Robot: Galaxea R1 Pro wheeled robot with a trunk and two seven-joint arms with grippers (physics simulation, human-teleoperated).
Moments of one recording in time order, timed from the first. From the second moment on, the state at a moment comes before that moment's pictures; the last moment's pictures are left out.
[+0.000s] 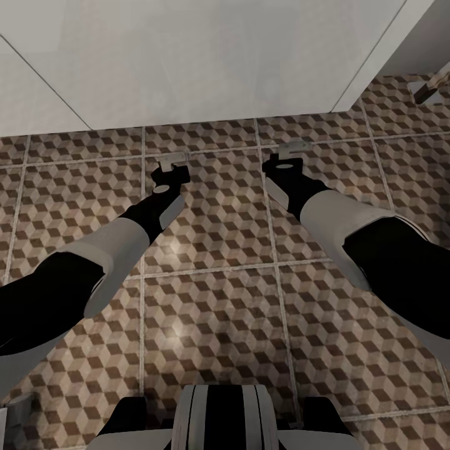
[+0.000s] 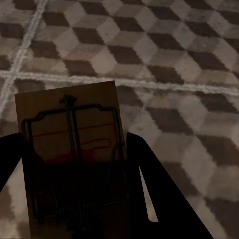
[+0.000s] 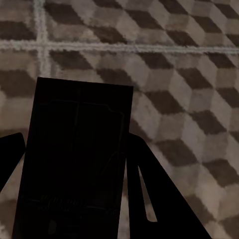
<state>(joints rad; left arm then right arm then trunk) -1.56 -0.14 -0.42 -0.26 0.47 -0.13 0.35 -1.73 0.17 0.56 -0.08 -0.45 0.10 -0.46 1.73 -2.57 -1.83</state>
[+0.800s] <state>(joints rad) -1.56 -0.14 -0.42 -0.26 0.46 -0.13 0.35 -1.73 0.17 0.56 -0.08 -0.45 0.10 -0.46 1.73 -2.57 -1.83</state>
